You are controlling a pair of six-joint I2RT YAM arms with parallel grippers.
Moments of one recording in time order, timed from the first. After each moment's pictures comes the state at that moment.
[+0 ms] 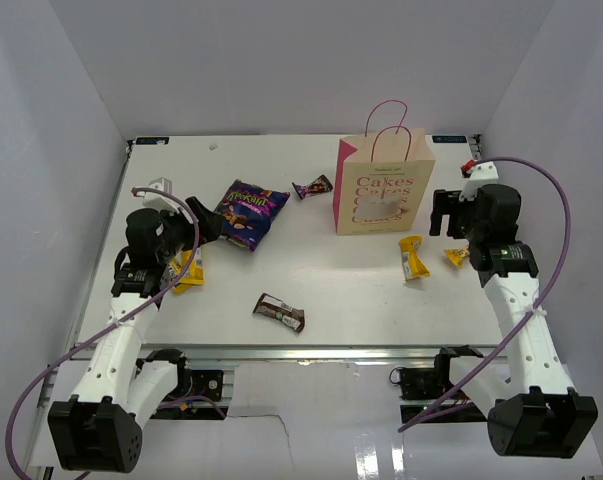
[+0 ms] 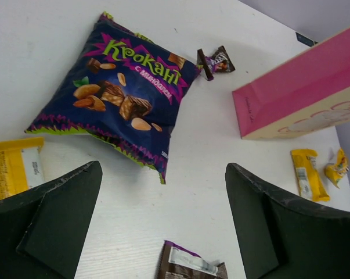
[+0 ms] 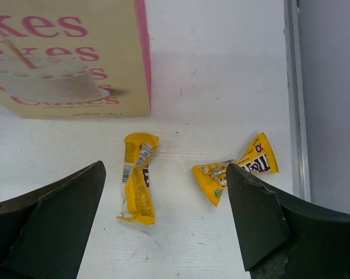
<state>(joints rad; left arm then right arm) -0.05 0.89 0.70 -0.14 0.23 -0.46 0.01 0.97 0.93 -0.44 -0.01 -0.08</state>
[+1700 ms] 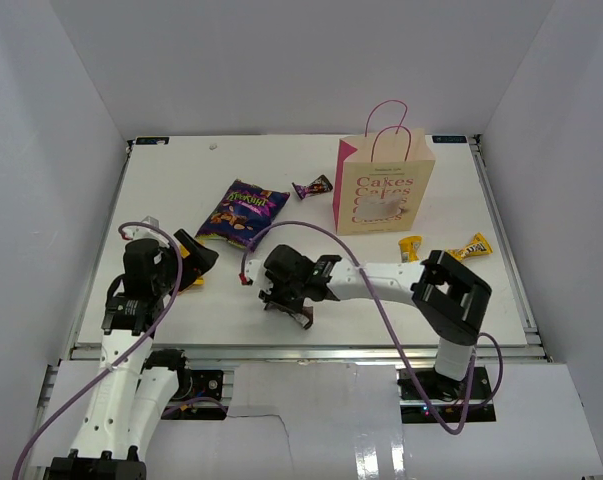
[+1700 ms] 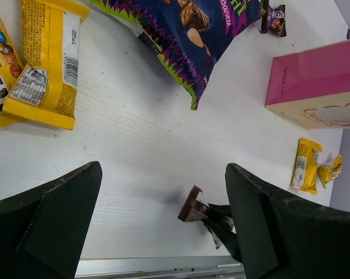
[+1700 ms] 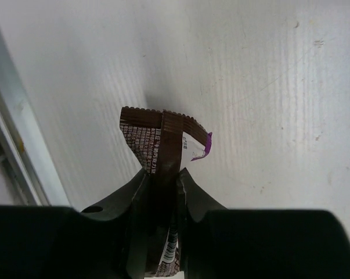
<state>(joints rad) -0.05 0.63 0.66 -0.60 0.13 -0.68 1.13 1.83 1.17 -0.31 -0.10 -0.20</state>
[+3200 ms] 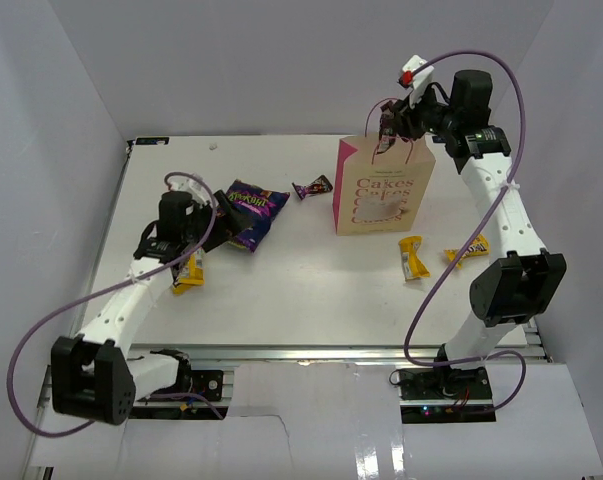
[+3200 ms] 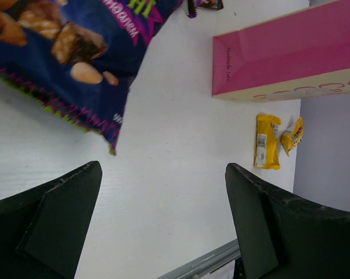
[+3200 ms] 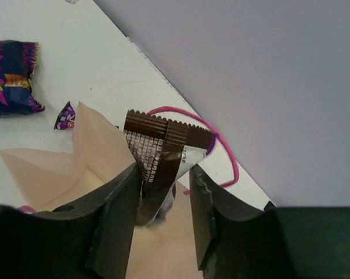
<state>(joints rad) -0.15 1.07 0.75 -0.23 0.31 -0.70 0.13 1.71 1.82 -0.41 -0.57 -0.52</state>
